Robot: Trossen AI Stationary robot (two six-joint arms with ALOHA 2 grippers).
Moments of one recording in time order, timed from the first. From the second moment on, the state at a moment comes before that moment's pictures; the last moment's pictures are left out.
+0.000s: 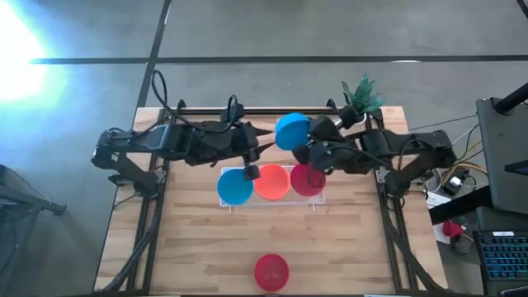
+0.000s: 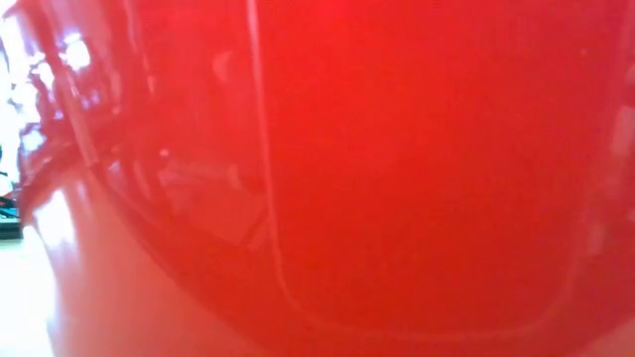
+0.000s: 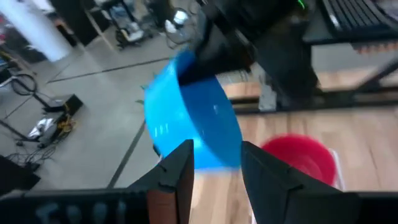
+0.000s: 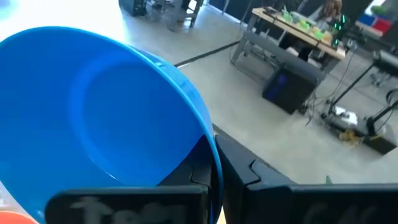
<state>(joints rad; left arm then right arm) -0.13 1.51 1.84 -0.67 -0.50 0.15 0.20 1.54 1.79 -1.12 1.10 0.54</state>
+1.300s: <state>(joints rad) -0.13 1.56 1.84 -0.60 -0.86 0.17 0.19 1.73 2.07 -1.09 1.10 0.32</state>
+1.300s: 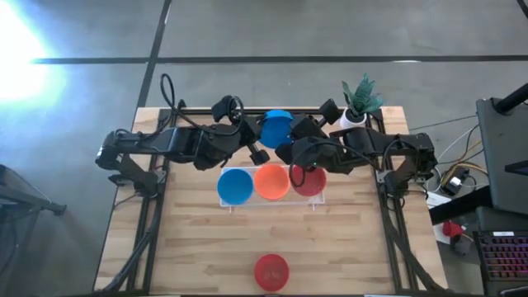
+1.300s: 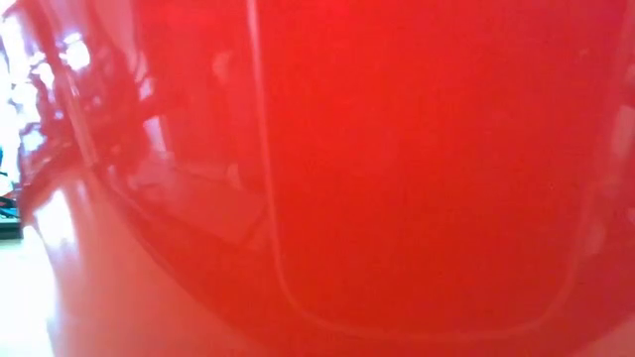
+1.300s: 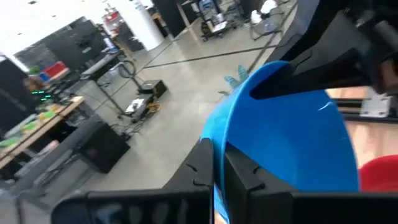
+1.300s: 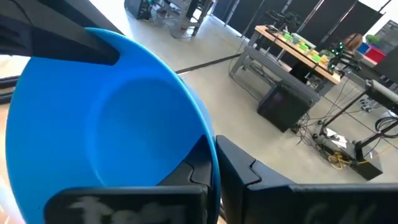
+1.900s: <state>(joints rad) -0.08 1.52 1.85 -0.69 -0.74 0.07 0.26 1.73 2.11 -1.06 1.06 0.20</state>
